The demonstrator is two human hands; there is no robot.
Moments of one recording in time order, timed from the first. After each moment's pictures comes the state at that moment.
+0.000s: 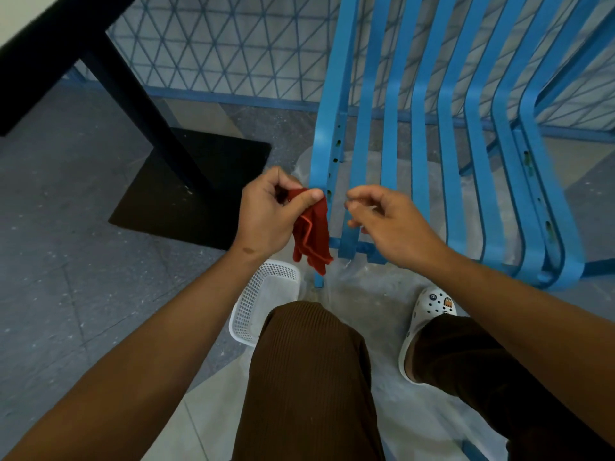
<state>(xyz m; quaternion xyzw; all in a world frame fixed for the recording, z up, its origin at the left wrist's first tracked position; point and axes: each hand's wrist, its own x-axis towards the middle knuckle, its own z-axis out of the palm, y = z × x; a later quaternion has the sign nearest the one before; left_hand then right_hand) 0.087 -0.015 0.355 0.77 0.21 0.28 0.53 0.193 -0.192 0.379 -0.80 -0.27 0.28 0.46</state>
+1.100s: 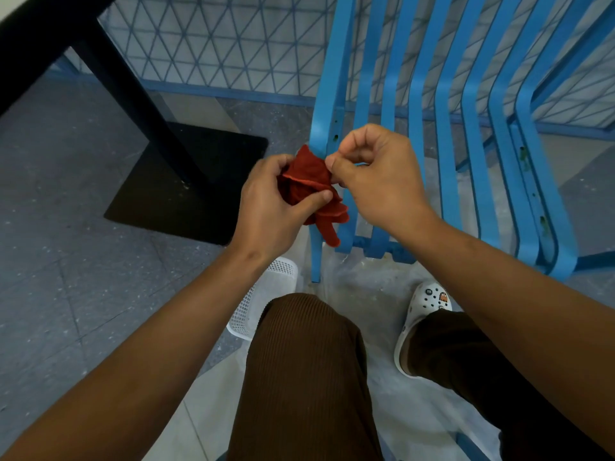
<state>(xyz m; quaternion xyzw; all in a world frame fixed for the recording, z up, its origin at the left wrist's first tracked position) 0.074 -0.038 0.387 0.83 0.24 0.25 0.44 0.188 -0.156 0.425 -0.79 -0.26 0.12 0.55</state>
